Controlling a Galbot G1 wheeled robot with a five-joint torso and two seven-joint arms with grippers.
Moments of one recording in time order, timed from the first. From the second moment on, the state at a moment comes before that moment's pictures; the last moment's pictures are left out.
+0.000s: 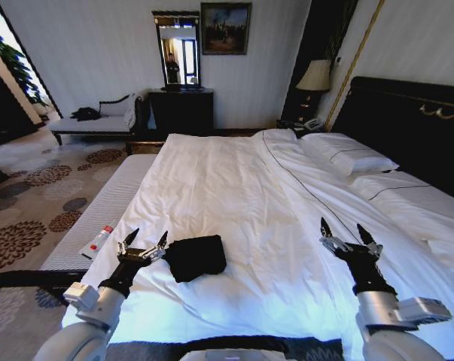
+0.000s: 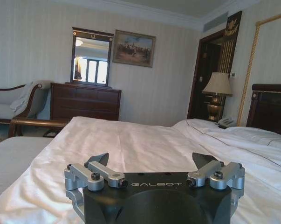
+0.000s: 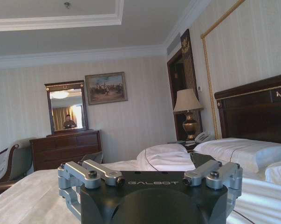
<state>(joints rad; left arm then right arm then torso) 1.84 -1.13 -0.73 -2.50 -0.58 0.17 -0.05 -1.95 1.16 0.86 2.51 0.62 0.07 0.27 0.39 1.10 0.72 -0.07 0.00</state>
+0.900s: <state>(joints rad) 1.84 -1.13 -0.73 -2.50 -0.59 0.18 -0.06 -1.94 1.15 0.85 2.50 0.63 0.07 0.27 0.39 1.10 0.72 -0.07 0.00</state>
